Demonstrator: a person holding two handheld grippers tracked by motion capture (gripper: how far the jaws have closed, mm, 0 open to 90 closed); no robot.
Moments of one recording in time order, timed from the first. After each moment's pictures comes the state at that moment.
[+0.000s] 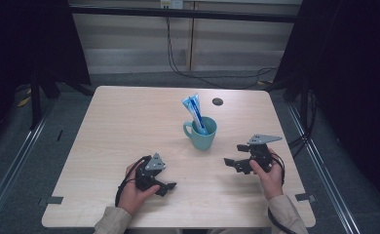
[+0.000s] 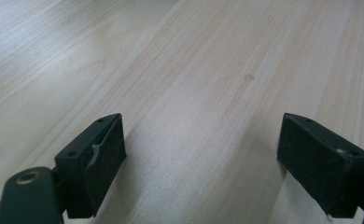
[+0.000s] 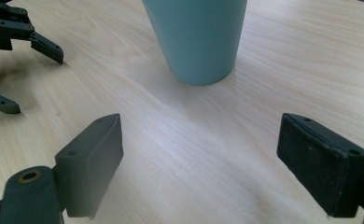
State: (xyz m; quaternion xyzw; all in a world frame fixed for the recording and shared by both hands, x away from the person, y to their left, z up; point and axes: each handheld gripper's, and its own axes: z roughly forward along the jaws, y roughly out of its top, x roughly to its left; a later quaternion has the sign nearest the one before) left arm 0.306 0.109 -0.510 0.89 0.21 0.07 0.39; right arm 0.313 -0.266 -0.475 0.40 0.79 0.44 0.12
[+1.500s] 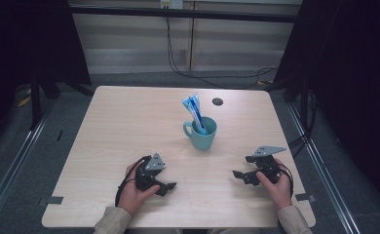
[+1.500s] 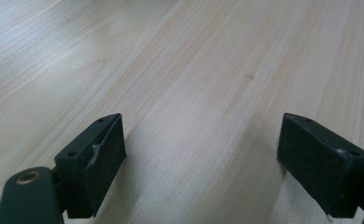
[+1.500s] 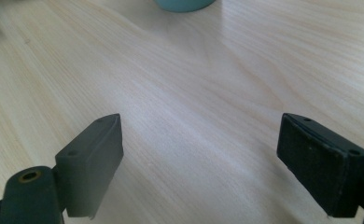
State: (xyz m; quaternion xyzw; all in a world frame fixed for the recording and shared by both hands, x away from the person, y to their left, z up) left arm 0.306 0.109 -0.510 0.89 0.21 0.07 0.39; right arm 0.290 -0.288 -0.500 0.41 0.82 0.38 0.12
